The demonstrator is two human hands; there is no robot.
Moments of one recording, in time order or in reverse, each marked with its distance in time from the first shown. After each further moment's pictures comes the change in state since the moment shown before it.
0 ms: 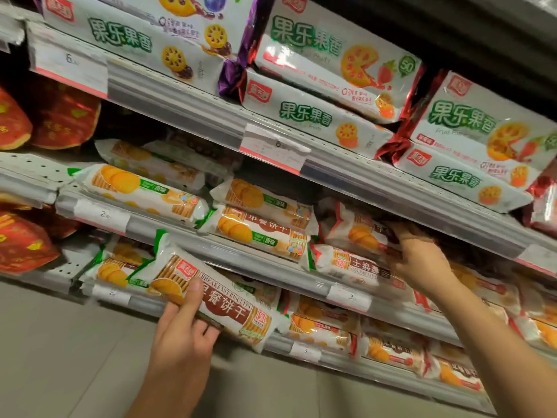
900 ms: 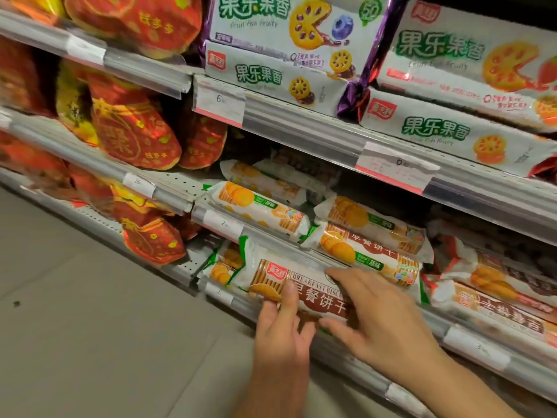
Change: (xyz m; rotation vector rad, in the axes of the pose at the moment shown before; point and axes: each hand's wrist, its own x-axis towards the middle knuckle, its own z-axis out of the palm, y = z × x) left_hand -0.013 0.027 0.018 -0.015 0.053 0.119; right_hand -0.078 -0.222 0.003 0.373 0.155 -0.731
